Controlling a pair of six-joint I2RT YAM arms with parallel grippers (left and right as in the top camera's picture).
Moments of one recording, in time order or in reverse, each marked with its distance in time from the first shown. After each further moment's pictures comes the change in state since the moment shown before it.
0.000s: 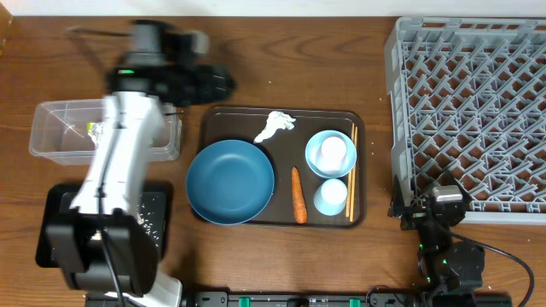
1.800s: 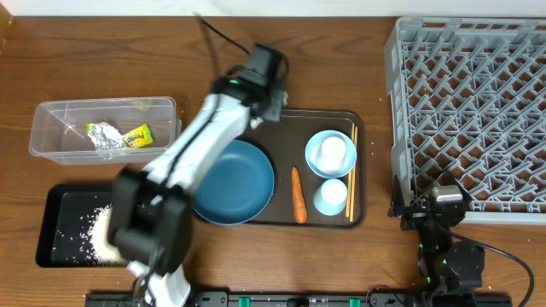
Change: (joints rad) left arm -0.328 0.161 -0.006 0.132 -0.499 -0.010; right arm 0.000 0.000 0.000 0.000 0.000 0.000
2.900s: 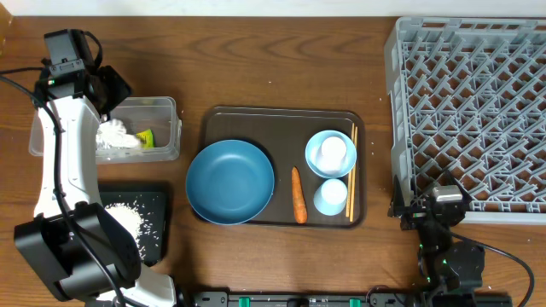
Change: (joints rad) left arm 0.704 -0.150 0.008 -0.148 -0.043 -0.272; right arm 0.000 0.000 0.000 0.000 0.000 0.000
